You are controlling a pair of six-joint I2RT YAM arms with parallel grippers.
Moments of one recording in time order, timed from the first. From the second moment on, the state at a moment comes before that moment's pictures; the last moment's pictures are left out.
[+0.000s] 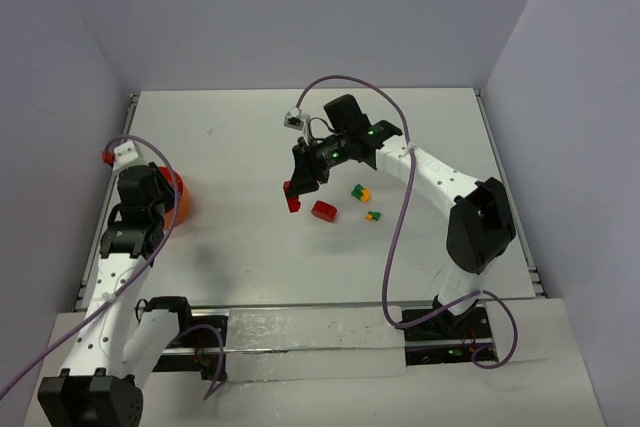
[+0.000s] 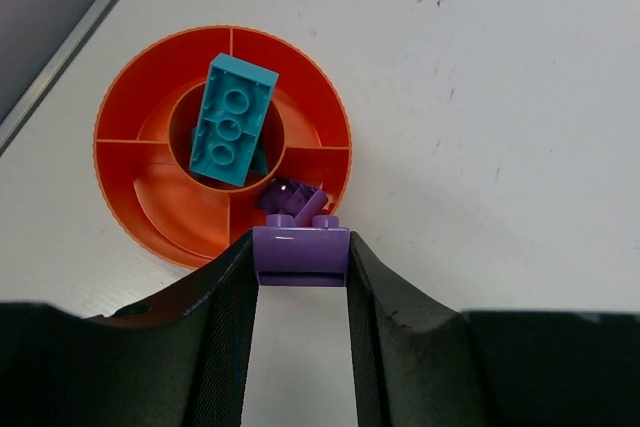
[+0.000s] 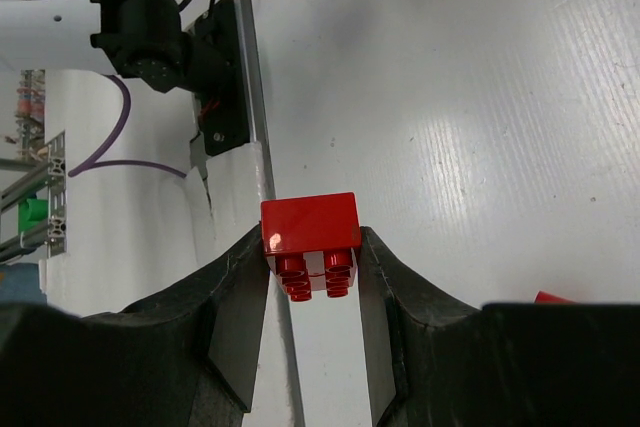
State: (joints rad) left arm -0.01 0.79 0.69 -0.40 -0.31 -0.38; right arm 0.61 1.74 1.49 -0.55 -0.92 -0.04
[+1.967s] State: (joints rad) left arm -0.11 0.93 0.69 -0.32 -0.56 -0.46; right arm 0.59 1.76 1.49 -0.56 -0.94 -0.04
